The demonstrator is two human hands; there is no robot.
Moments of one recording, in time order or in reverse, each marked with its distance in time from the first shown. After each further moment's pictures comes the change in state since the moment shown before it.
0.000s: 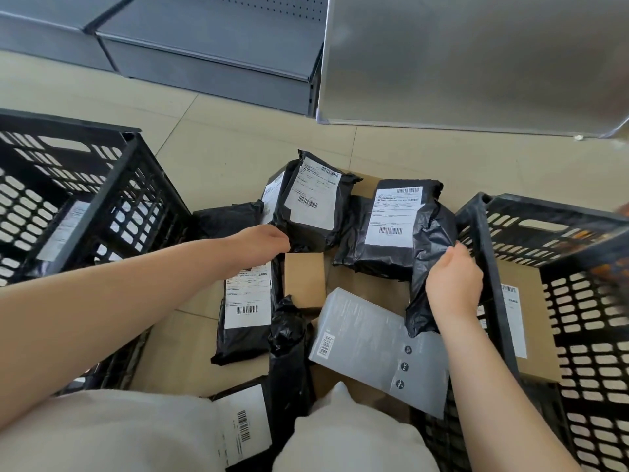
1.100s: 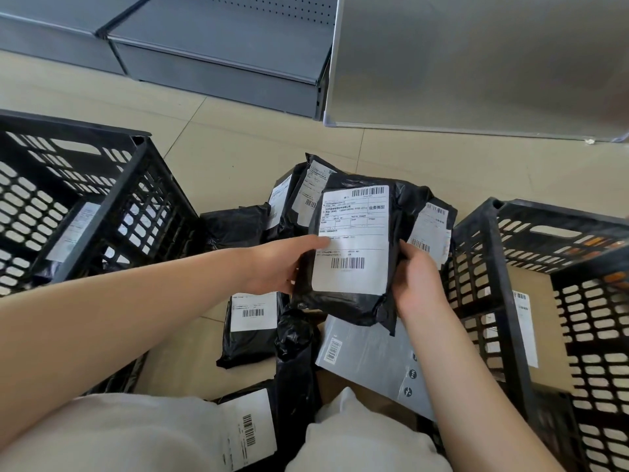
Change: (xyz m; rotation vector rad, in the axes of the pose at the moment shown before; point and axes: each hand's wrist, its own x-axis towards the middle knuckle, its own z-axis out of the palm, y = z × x) left_hand 0.002 0.005 0.020 -0.631 -0.328 -0.074; right_hand -0.033 -0.071 0.019 1.250 -0.561 0.696
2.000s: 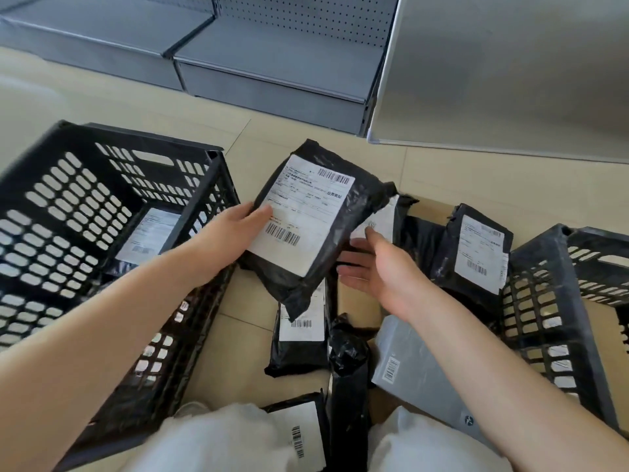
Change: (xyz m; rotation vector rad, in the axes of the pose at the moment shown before) left_hand -0.097 -0.004 -0.120 0.180 0.579 0.349; right_hand -0.022 0.043 0.101 -0.510 -0.305 0.028
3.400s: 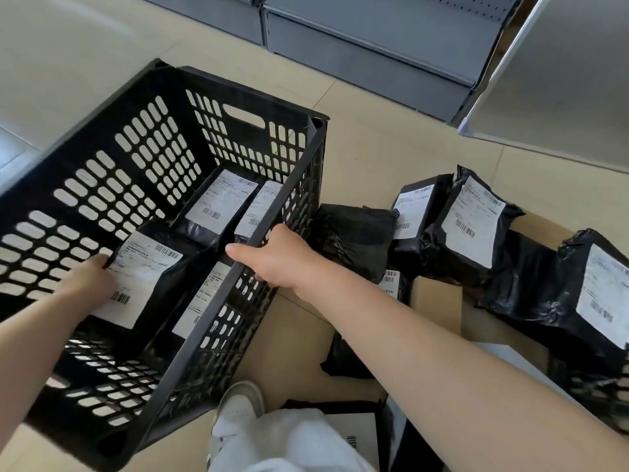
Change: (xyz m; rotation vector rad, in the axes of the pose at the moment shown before) left_hand -0.019 -0.288 -0.264 0.624 0.567 -0.675; right_hand 0.024 0.063 0.254 -0.949 -0.415 -0.114
